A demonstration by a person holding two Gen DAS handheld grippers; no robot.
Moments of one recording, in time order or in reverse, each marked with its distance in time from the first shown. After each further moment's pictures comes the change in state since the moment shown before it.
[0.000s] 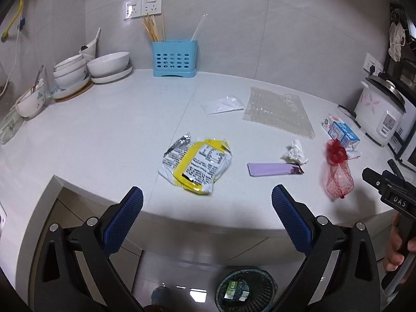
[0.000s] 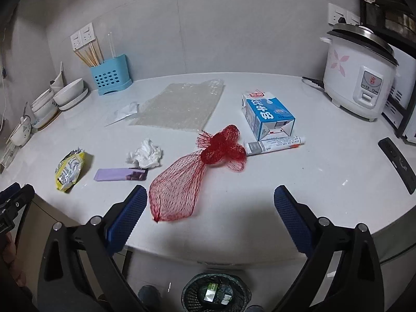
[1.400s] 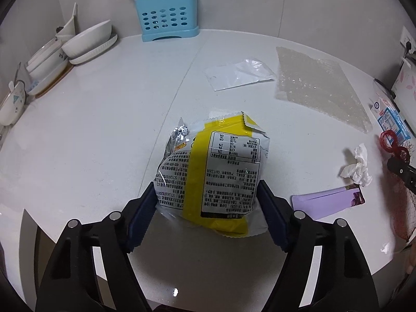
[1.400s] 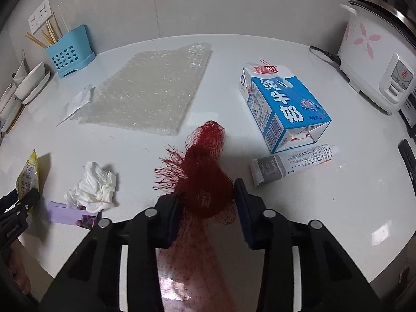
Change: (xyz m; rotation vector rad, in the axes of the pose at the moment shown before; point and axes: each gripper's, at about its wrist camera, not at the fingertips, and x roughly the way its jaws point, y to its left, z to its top) left arm 0.135 -0.006 0.039 0.040 0.225 0.075; right arm 0.117 -0.003 0.046 0.028 0.227 -0.094
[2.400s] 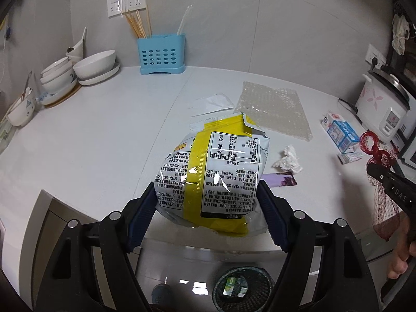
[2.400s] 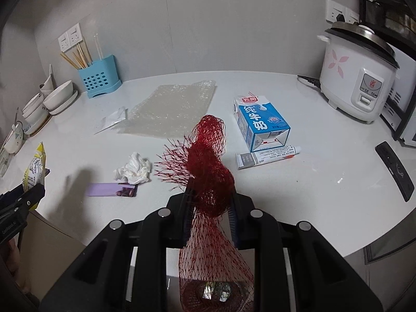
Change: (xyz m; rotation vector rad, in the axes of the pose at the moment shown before) left arm -0.114 -0.020 -0.047 -0.009 -0.183 -0.091; right arm -0.105 -0.015 -0.049 -0.021 -0.199 0.067
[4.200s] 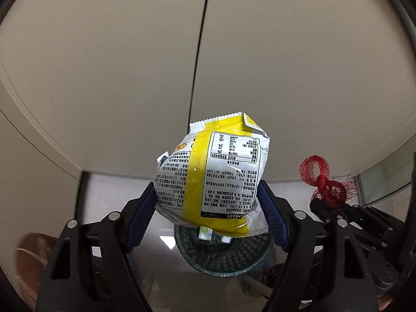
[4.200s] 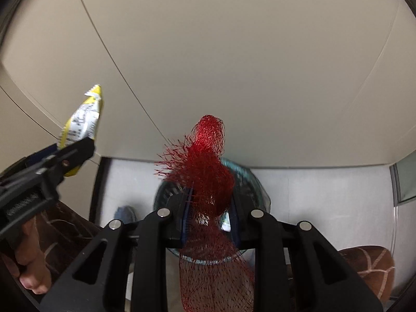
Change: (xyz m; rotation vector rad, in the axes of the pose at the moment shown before) left arm 0.210 -0.068 -0.367 0.038 0.302 -0.142; right arm 0.166 -0.025 -0.411 0.002 0.367 0.036
